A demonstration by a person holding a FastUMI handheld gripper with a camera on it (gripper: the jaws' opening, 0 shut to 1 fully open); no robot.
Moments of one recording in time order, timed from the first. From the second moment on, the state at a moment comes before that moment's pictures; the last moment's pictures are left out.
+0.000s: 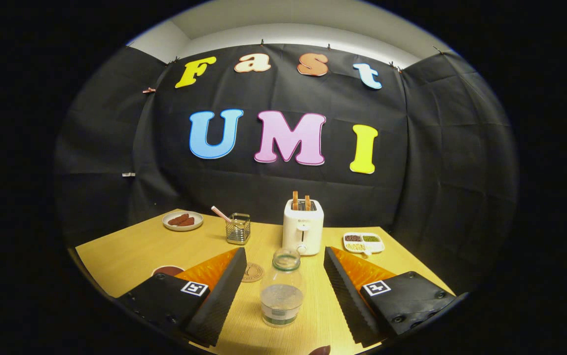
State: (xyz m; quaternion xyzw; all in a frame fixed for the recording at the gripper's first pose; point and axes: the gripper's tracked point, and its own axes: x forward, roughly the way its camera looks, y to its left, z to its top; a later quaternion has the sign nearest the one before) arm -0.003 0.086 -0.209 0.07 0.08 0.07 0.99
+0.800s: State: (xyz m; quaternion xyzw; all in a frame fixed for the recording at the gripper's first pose) arm 0.029 0.108 -0.313 0.06 0.11 0.08 0.99
